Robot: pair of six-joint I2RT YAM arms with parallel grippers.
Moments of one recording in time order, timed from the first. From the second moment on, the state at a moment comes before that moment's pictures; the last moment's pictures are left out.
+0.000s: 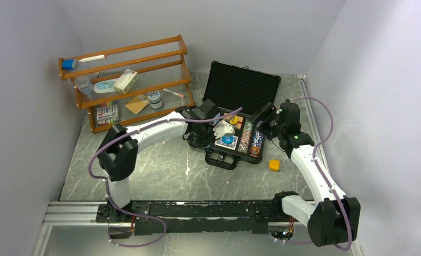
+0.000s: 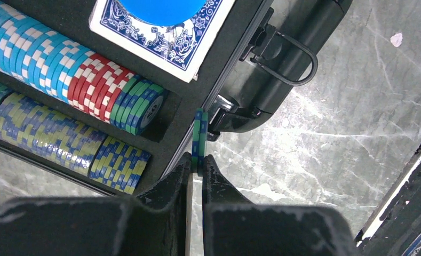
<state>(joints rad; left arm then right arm) -0.85 1.85 1.46 -0.75 0.17 0.47 0.13 1.06 0.77 -0.30 -0.18 0.83</state>
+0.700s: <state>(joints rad) -0.86 1.86 1.51 -0.75 0.09 0.53 0.11 1.06 0.76 -0.30 -0.22 0.83</state>
